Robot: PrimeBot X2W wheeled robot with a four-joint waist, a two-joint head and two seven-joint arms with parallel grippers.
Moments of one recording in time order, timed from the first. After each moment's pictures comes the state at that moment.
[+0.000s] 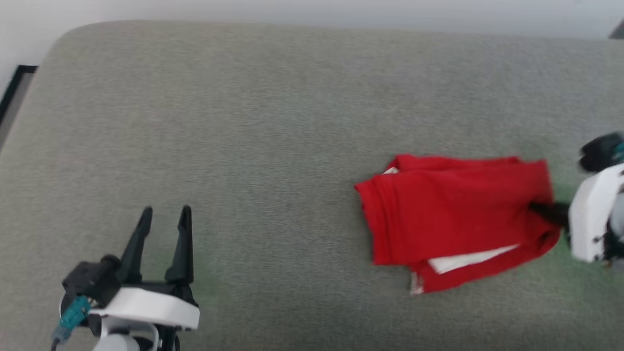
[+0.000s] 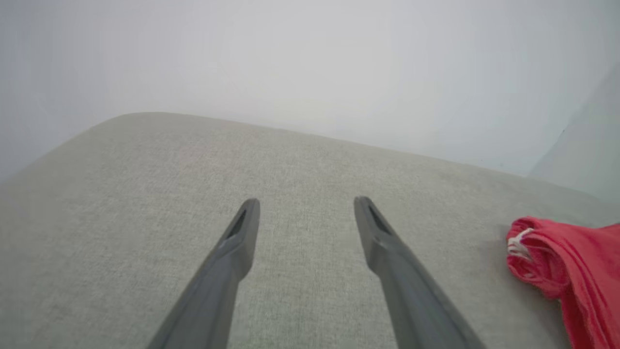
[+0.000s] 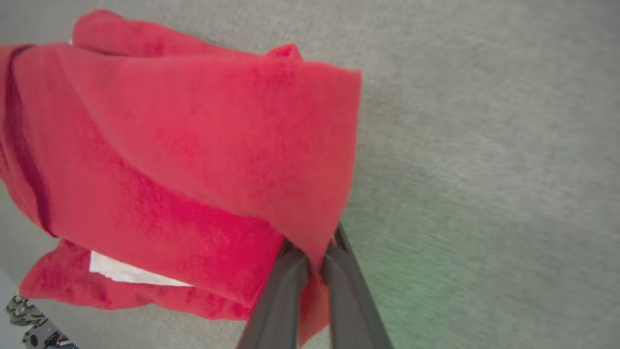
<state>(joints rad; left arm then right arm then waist) -0.07 0.15 -0.06 0.14 -0.37 -0.13 -0.26 -0.60 -0.80 0.71 0.39 1.10 0.13 0.52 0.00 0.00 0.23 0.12</state>
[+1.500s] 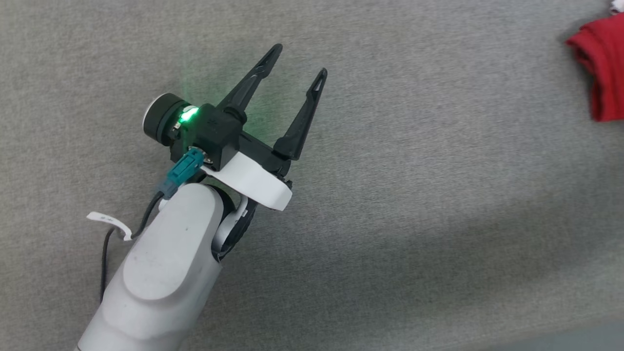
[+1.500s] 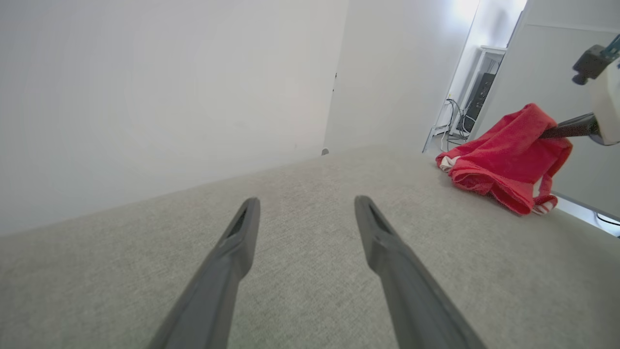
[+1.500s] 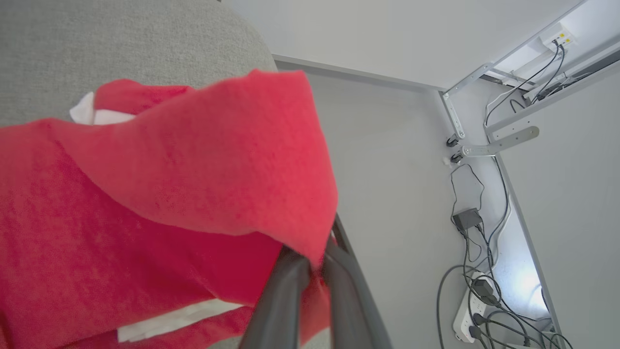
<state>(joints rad) -0.68 0.20 -0.51 0.26 -0.31 -0.13 -0.26 -1.11 -0.84 0.58 1.09 0.69 0.13 0.08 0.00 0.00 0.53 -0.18</state>
